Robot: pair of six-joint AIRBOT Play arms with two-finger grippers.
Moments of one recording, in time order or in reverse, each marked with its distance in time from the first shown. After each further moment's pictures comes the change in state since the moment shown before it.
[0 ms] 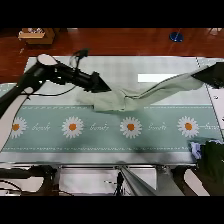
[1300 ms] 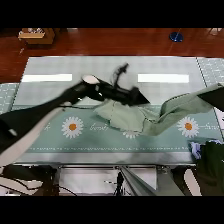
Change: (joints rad) left arm -0.259 -0.102 0.000 -0.383 0.150 0.133; right arm 0.000 0.246 -0.027 -0.042 0.175 0.110
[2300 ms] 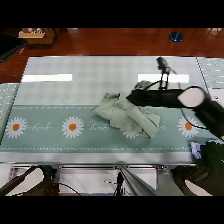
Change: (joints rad) left arm 1.011 0.561 0.000 0.190 -0.352 -0.067; right arm 0.838 -0.478 -0.291 0.009 -0.942 0.171
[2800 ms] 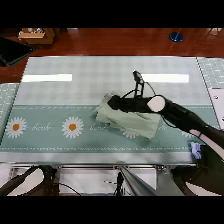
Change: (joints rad) left arm -0.055 0.008 0.000 0.117 0.002 0.000; right arm 0.104 -0.139 -0.002 0.108 -0.166 -0.014
